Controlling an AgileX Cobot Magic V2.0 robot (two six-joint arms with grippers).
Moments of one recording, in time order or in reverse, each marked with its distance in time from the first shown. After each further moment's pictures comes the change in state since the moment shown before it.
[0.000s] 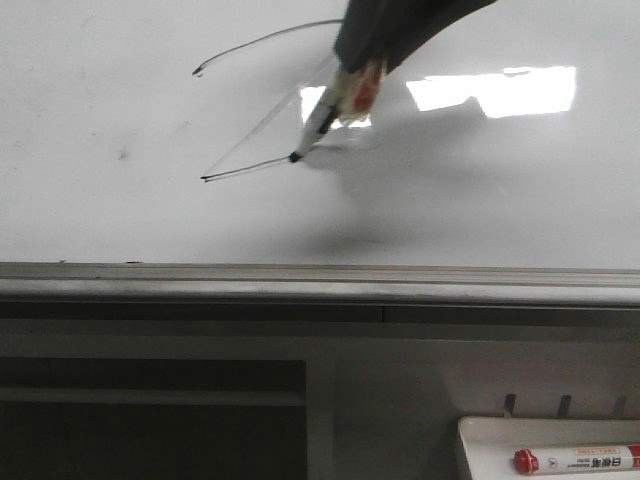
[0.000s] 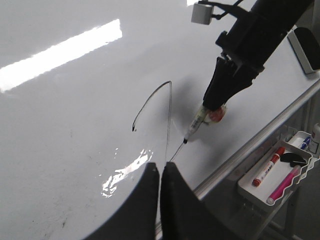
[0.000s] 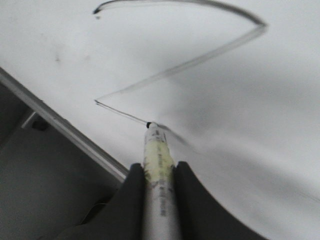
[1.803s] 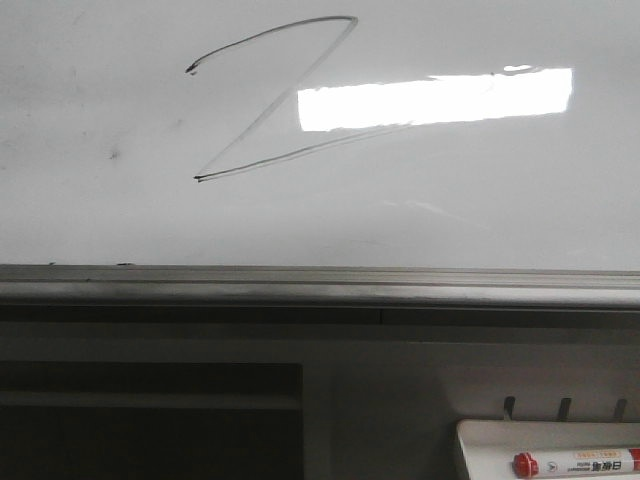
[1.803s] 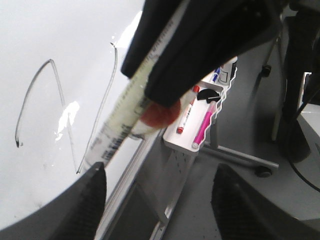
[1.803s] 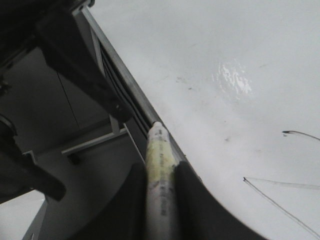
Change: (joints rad) left arm 0.000 0.421 -0.253 -0.457 0.181 0.496; right arm 0.607 -0.225 0.017 -0.397 -0.180 0.197
